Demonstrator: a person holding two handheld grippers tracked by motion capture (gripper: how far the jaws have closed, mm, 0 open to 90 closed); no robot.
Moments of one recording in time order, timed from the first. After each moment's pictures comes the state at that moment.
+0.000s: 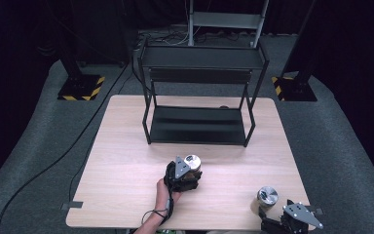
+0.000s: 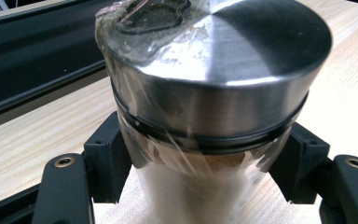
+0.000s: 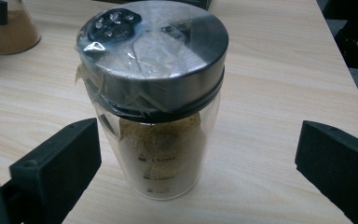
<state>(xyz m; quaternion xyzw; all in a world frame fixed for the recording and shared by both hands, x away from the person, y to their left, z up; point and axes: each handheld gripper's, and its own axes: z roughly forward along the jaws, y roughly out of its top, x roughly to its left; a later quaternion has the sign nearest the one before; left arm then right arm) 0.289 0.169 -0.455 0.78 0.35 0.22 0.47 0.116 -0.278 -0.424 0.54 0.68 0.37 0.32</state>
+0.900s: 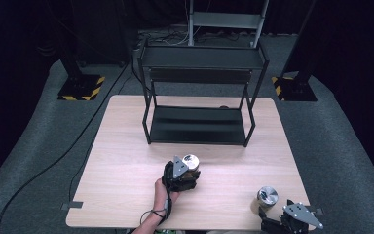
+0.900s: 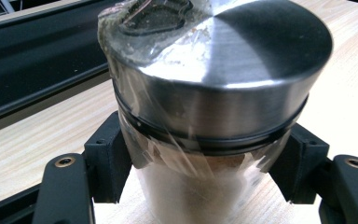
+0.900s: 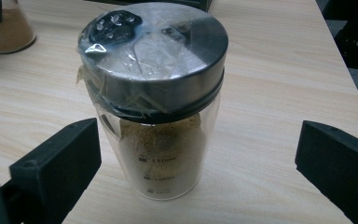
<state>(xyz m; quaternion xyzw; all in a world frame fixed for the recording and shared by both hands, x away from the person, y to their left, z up) 0.287 0.175 -0.451 0.78 0.35 0.23 0.47 0.115 -0.278 -0.424 0.54 0.68 0.38 0.32</state>
